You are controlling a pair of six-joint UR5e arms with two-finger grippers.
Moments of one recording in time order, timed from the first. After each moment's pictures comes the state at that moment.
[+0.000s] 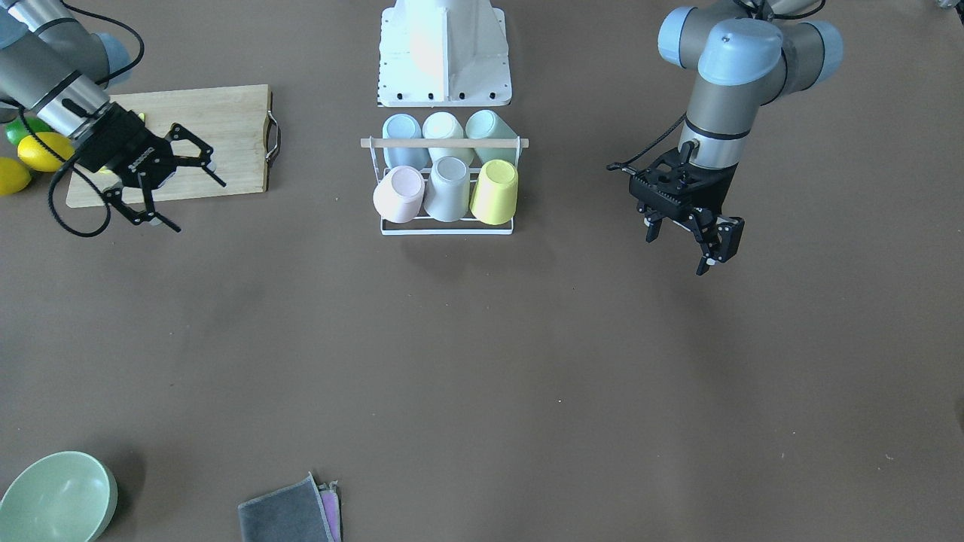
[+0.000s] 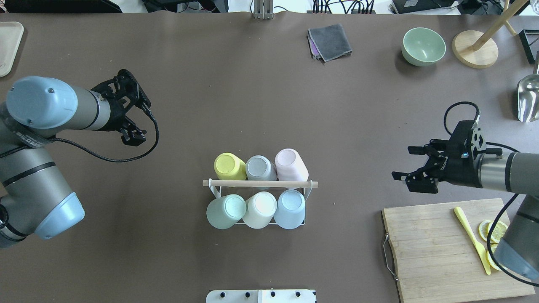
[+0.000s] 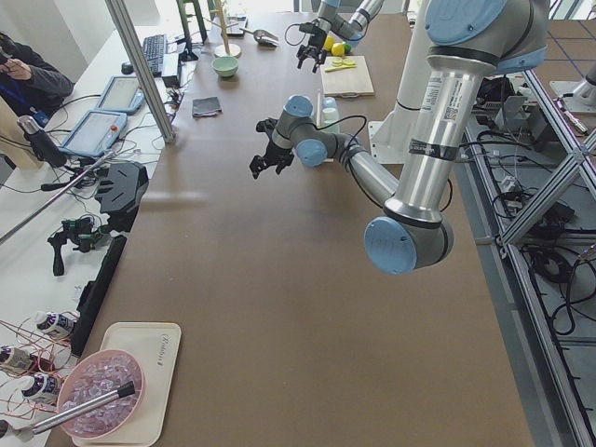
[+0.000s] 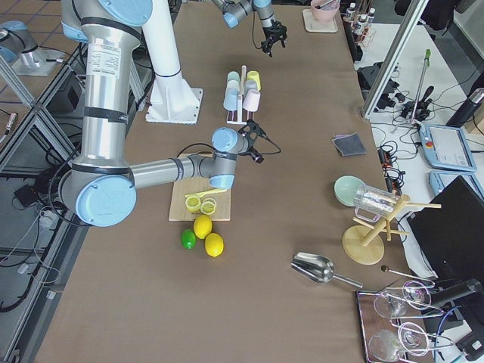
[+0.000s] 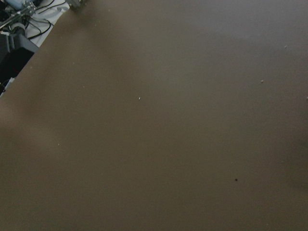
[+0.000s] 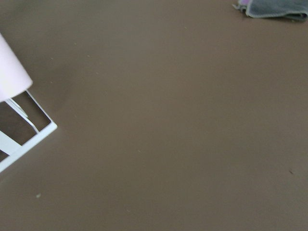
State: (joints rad) left arm -0.73 -1.84 -1.88 -1.75 -1.71 -0.10; right arm 0.79 -1.70 1.71 -0.33 2.03 0.63
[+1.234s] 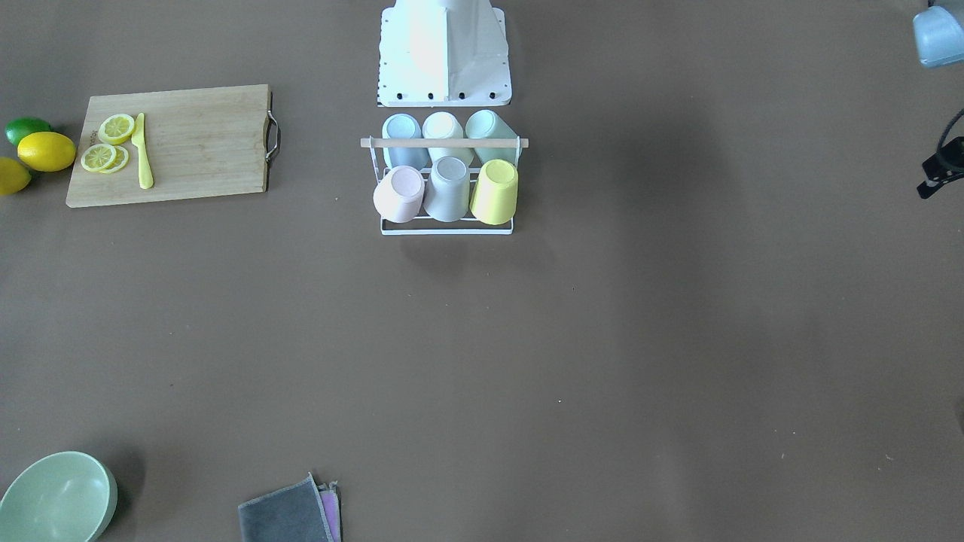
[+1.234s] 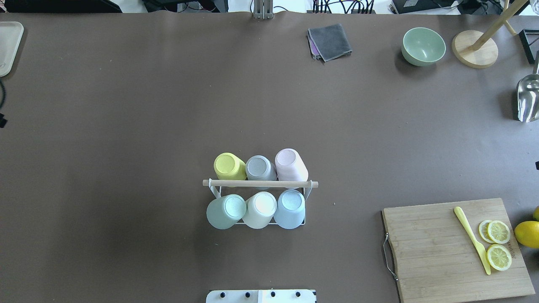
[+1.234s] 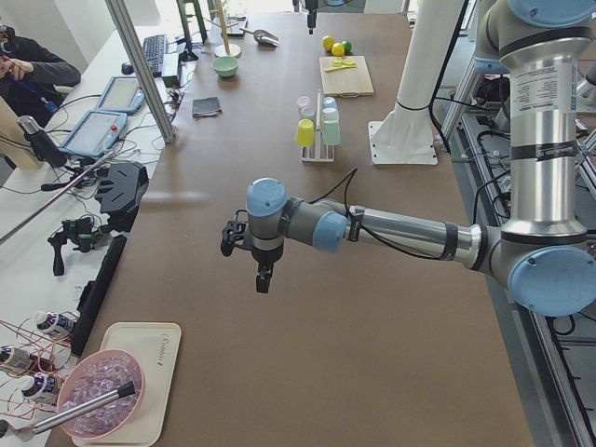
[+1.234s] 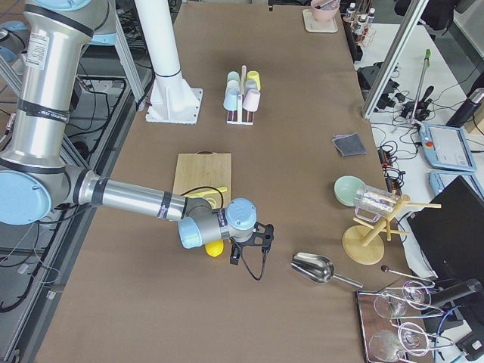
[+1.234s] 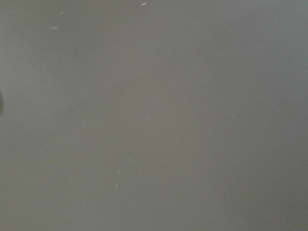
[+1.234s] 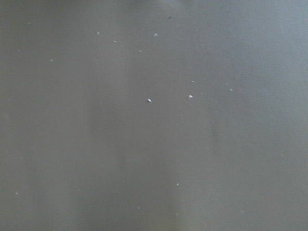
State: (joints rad) left arm -1.46 -1.43 -1.81 -1.72 -2.33 -0.24; right arm 1.37 -1.81 1.57 -1.19 2.41 0.41
